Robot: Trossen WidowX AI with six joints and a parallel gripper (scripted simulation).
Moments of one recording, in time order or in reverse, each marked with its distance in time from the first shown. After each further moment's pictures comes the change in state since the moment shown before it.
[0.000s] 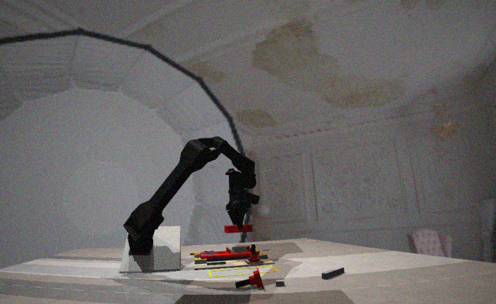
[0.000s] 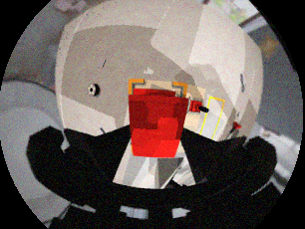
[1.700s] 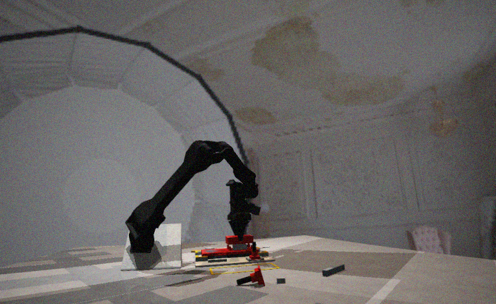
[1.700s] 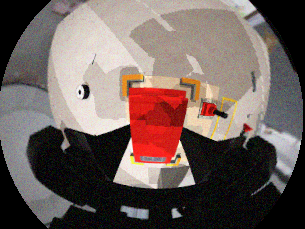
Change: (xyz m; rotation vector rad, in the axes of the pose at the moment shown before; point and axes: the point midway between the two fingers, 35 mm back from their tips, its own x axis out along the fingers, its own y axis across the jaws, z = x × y) arm 0.050 0.006 0.000 0.024 0.003 0.003
